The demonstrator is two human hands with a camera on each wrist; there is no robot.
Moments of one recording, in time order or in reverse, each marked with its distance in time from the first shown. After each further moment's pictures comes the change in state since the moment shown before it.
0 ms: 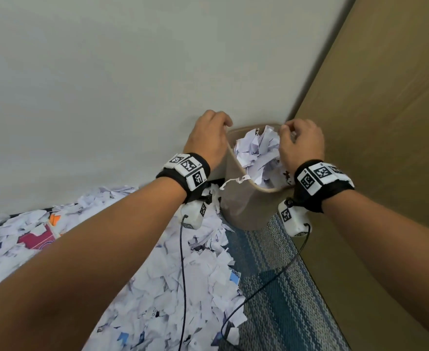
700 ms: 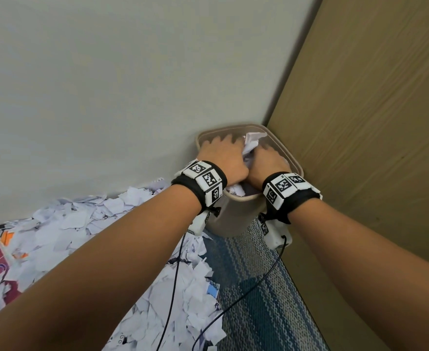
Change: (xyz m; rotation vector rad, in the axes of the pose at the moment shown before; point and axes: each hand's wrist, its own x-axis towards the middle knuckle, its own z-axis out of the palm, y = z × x) left_hand 0.010 0.052 0.073 0.504 -0.529 0.046; right_hand -0.004 0.016 0.024 -0.350 -0.564 0.154
